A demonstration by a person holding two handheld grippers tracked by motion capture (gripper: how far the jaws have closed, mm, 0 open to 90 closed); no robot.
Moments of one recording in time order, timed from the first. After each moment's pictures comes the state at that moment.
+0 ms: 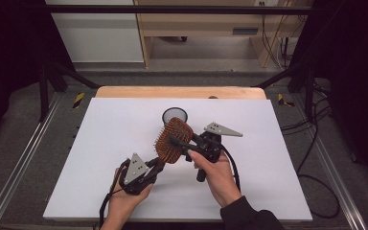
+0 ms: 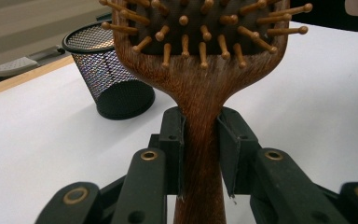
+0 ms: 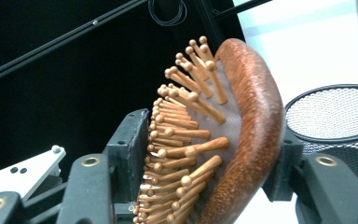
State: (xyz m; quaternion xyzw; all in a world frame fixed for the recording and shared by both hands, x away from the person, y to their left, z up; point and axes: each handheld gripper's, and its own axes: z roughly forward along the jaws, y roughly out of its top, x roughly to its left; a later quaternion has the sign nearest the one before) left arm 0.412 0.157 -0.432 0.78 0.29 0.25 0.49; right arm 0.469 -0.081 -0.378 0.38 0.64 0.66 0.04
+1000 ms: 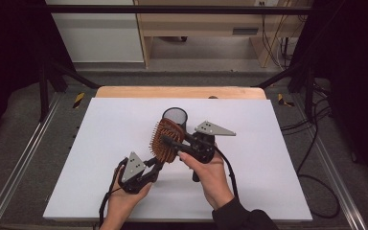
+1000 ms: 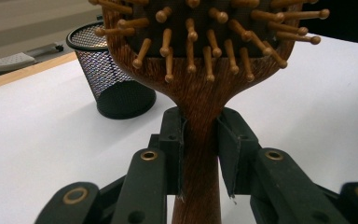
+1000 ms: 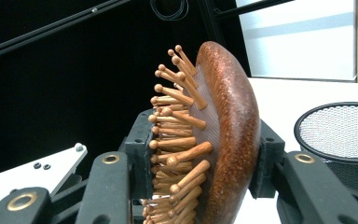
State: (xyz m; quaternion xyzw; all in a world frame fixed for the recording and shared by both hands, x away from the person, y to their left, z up) left arm 0.415 0.161 -0.433 0.77 0.31 0.24 0.50; right arm 0.458 -0.063 -0.360 0.36 0.67 0.65 0.07
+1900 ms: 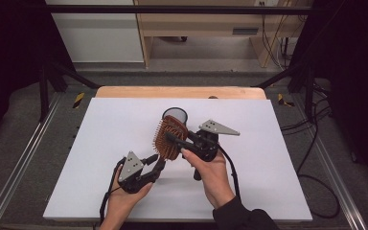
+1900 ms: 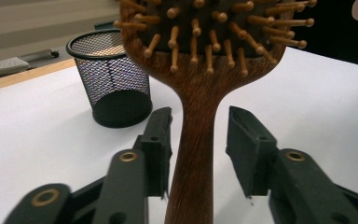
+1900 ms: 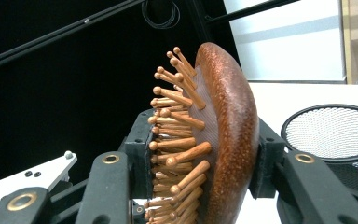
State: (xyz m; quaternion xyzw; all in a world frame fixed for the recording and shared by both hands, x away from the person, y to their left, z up) left arm 0.417 0.163 -0.434 0.75 0.31 0.23 0.53; right arm 0.461 -0.070 -0.359 0.38 0.65 0.65 0.08
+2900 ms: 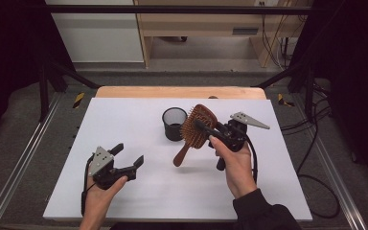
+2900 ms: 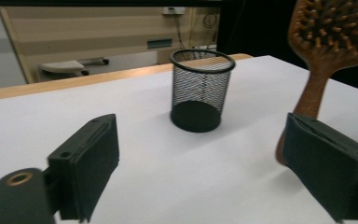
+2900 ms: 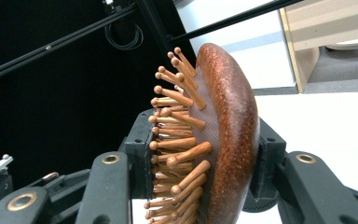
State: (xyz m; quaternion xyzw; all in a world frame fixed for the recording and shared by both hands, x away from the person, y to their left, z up) left arm 0.424 0.230 -0.428 0.69 0.39 0.28 0.55; right arm 0.482 -0.138 -0.354 0.44 0.61 0.65 0.11
